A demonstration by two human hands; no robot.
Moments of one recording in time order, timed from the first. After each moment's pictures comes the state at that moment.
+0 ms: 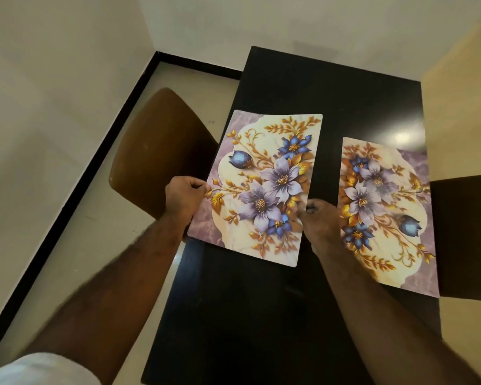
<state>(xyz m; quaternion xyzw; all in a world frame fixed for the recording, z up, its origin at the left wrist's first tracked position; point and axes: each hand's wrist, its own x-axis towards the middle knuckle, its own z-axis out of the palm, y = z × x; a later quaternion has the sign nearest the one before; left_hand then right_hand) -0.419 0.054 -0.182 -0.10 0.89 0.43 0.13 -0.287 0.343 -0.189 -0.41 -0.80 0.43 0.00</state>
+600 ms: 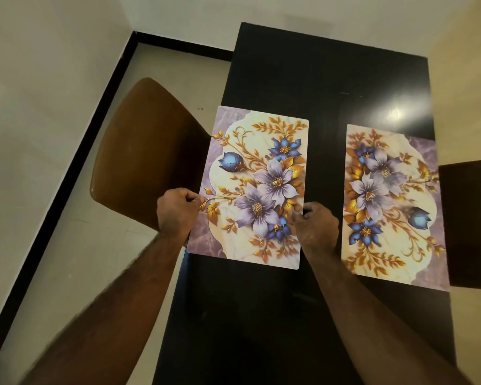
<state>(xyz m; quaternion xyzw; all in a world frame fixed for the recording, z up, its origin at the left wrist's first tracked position) -0.425 0.040 -0.230 -0.05 0.93 0.34 0.12 -0.292 0.325 -0.222 -0.43 -0.84 0.31 -0.01</state>
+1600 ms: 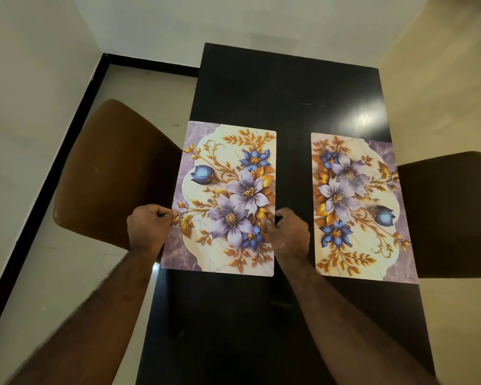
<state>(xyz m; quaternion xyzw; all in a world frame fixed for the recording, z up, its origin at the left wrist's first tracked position) -0.425 0.047 -0.222 -0.05 0.93 0.34 0.11 -0.289 0.325 -0.209 -0.43 -0.85 0.30 -0.03</state>
